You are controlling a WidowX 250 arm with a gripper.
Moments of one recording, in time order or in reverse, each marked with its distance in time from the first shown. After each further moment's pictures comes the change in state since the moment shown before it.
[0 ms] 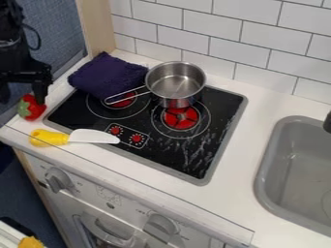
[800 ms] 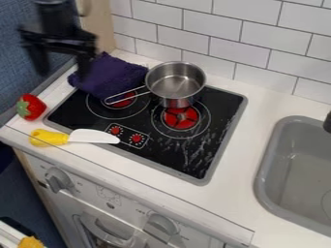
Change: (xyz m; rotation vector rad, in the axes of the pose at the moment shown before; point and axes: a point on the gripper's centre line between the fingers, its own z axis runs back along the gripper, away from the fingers) arm -0.012 -0.087 0.066 -0.042 0.054 -0.186
